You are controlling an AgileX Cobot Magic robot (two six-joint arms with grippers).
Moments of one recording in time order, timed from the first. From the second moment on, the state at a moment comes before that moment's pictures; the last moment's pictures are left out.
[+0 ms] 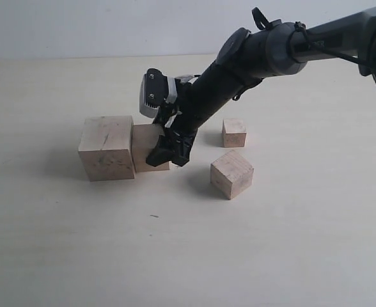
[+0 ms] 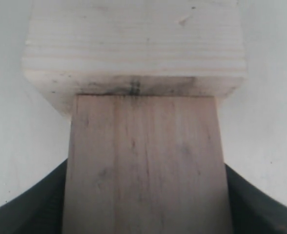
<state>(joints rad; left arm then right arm) 0.04 0.01 0.00 -0.06 0.37 0.00 0.63 2.32 -1.61 0.88 0.83 -1.69</state>
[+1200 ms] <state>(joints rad) 0.04 0.01 0.00 -0.06 0.37 0.00 0.63 2.19 -1.60 0.65 0.88 -1.23</state>
